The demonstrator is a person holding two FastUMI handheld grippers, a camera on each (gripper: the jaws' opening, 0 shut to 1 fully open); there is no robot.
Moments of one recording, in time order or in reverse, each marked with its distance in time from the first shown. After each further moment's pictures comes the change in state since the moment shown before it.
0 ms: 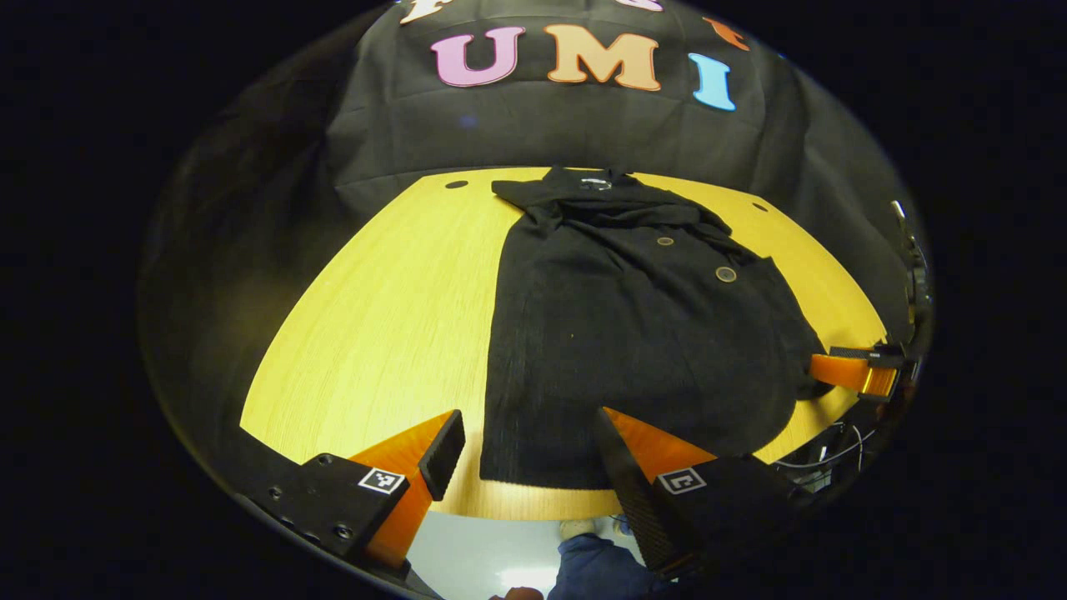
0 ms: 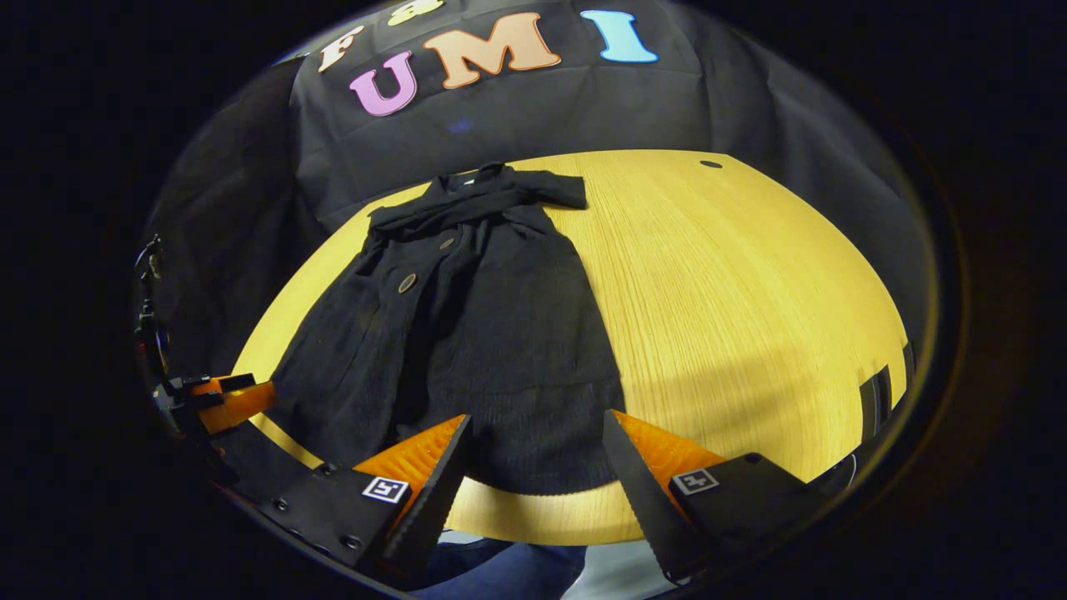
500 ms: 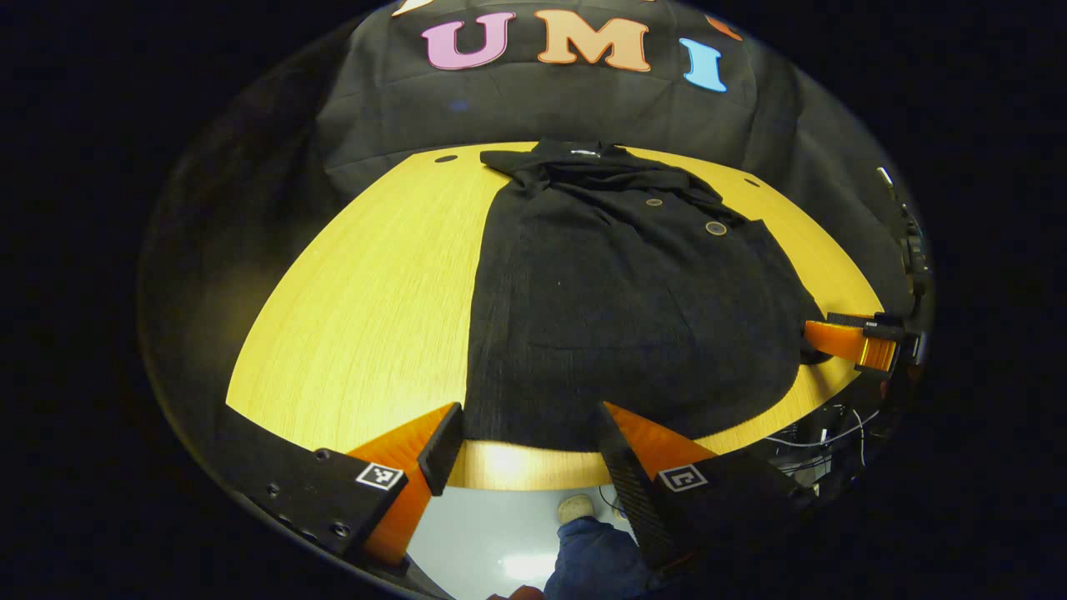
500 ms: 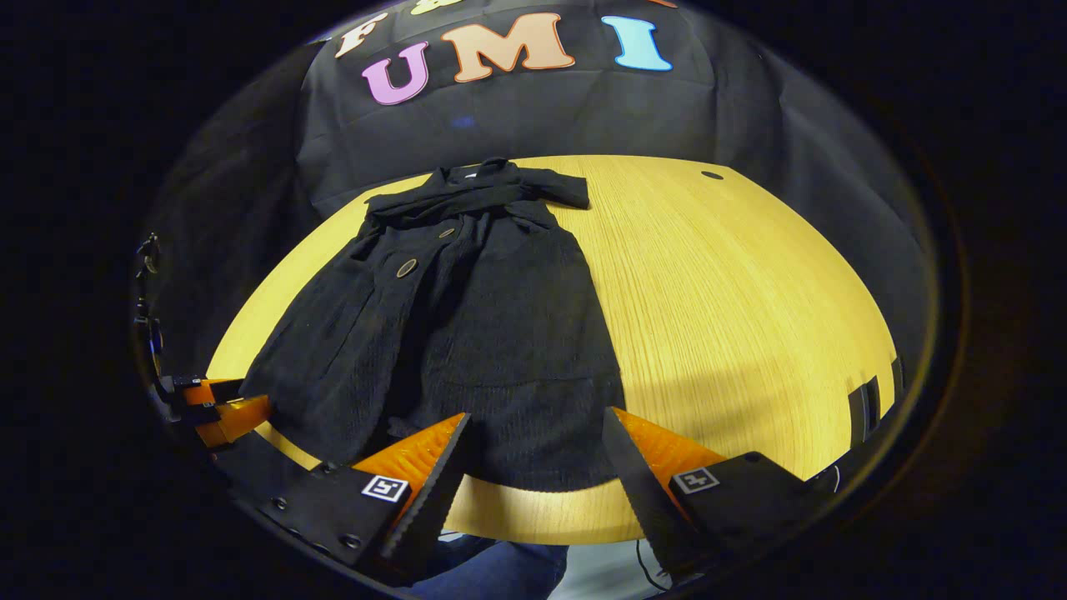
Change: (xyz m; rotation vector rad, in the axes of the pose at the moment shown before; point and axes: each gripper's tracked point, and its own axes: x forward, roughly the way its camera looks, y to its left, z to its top) left arm 0.002 -0.007 -0.030 0.020 0.042 -0.012; right arm 0.003 0.000 -0.005 -0.060 -0.013 -0.058
